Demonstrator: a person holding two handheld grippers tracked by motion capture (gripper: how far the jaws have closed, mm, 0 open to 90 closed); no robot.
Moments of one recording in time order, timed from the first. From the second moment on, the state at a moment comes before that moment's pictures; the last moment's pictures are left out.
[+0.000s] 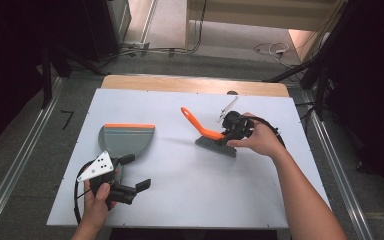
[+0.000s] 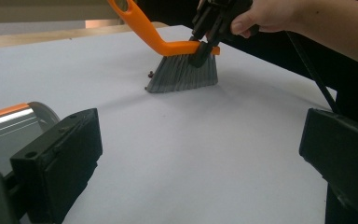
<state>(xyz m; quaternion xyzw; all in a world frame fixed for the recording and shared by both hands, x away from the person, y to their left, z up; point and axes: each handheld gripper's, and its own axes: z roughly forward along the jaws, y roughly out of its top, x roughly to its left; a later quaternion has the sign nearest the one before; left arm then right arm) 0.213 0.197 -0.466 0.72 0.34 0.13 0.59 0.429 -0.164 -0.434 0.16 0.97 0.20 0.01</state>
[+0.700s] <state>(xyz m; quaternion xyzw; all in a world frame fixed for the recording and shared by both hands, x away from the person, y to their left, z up) 0.213 0.197 -0.466 0.72 0.34 0.13 0.59 0.424 -0.204 -0.403 0.30 0.92 0.23 0.09</state>
